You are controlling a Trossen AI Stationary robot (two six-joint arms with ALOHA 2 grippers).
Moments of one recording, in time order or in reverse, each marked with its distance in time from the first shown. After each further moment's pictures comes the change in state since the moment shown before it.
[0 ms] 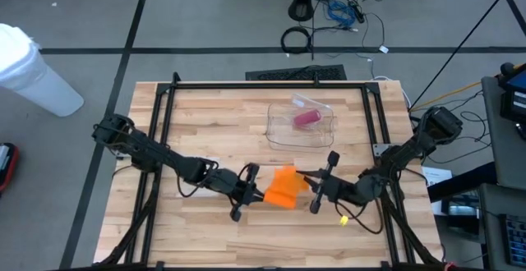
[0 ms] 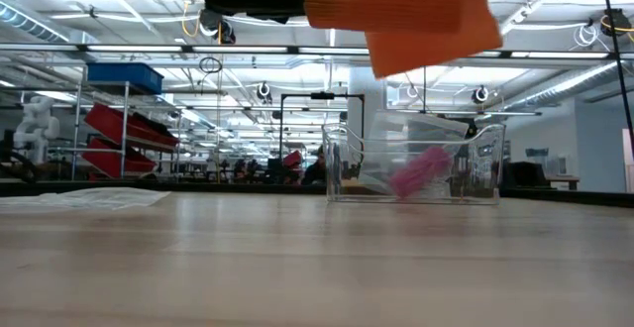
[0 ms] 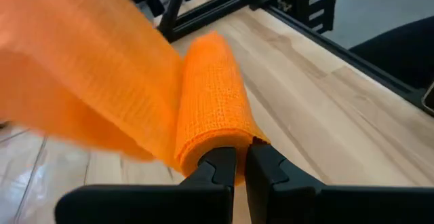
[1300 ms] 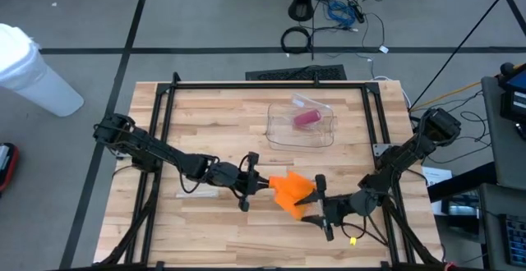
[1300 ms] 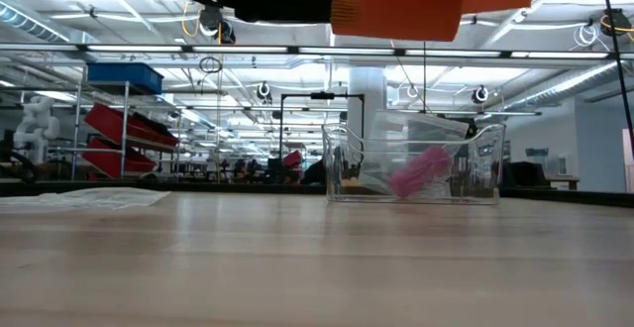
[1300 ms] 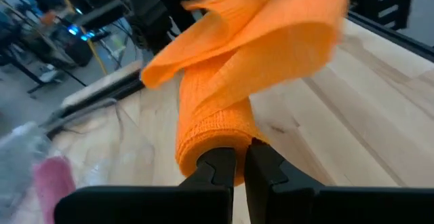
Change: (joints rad) left arm 0.055 0.002 -0.002 0.080 -0.147 0.066; right arm 0.076 0.029 0.007 -0.250 -0.414 0.149
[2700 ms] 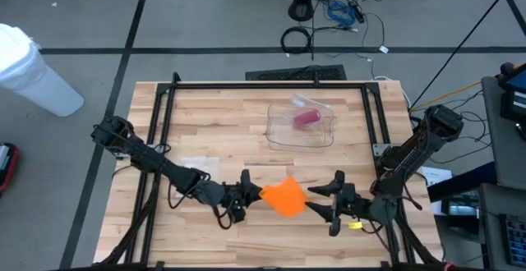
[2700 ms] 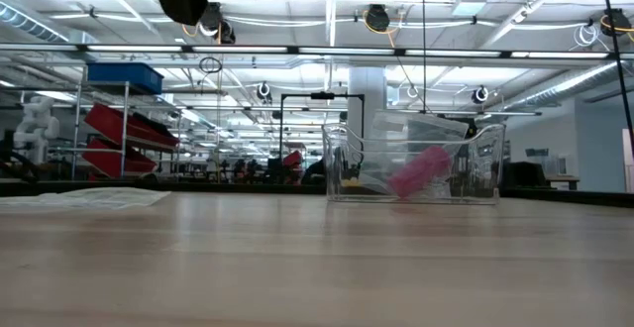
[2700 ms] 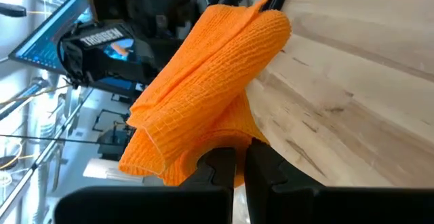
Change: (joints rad) left arm -0.188 0.000 0.000 0.127 -0.266 0.731; right arm 0.134 -0.062 0.044 -0.040 0.492 0.705
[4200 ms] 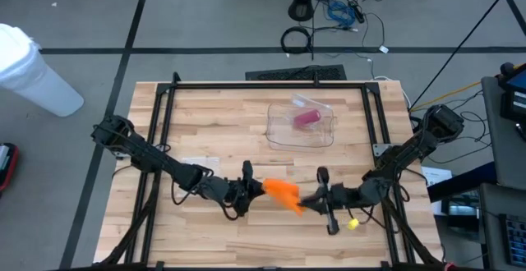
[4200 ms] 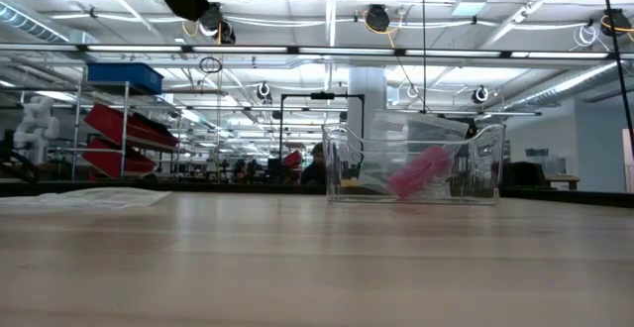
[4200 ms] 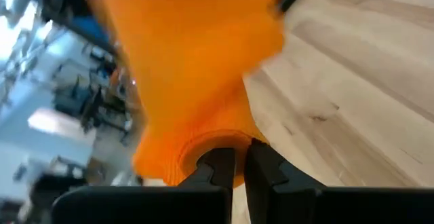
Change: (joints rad) left arm 0.057 -0.001 0.001 -0.055 0.028 -0.319; right arm -0.155 0.000 -0.054 0.224 -0.508 -0.334
